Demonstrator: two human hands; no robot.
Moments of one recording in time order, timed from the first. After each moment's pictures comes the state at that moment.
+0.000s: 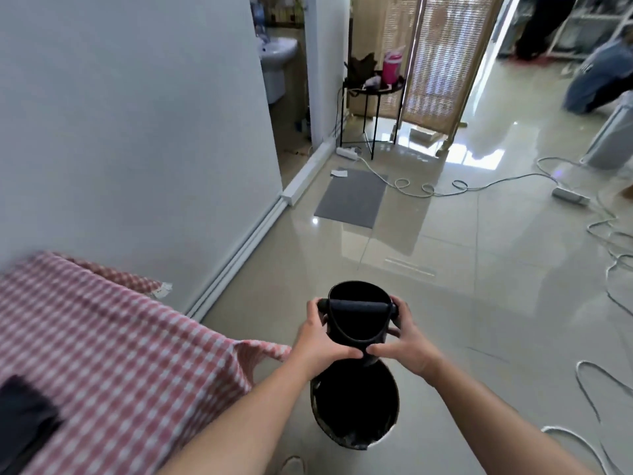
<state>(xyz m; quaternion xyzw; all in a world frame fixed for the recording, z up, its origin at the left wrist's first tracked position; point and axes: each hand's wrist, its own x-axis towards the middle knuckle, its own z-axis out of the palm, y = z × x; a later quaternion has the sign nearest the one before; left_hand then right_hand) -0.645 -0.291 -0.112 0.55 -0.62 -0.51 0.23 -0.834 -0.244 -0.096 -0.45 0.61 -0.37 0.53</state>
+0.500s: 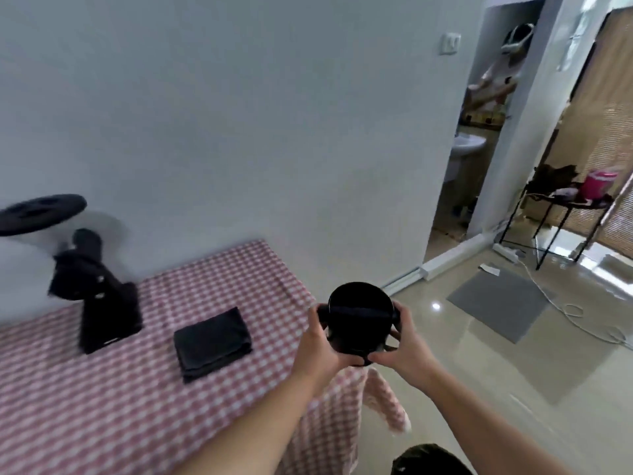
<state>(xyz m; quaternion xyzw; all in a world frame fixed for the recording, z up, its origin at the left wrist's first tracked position) -0.457 -0.220 -0.004 0.65 -0.50 -0.31 0.48 -0.632 -0.285 0.005 -0.67 0.41 -0.32 0.53</state>
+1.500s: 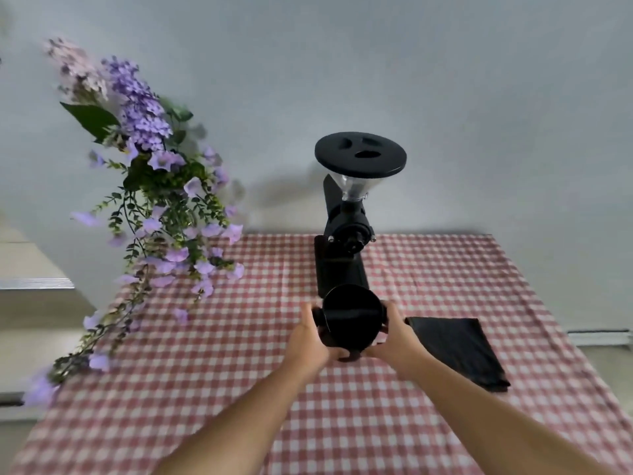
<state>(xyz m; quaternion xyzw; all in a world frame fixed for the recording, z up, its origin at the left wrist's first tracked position) -0.051 -0.005 -0.039 0.84 -0.22 -0.27 0.42 -0.153 -0.155 -0.048 -0.81 0.32 -0.04 0.49</state>
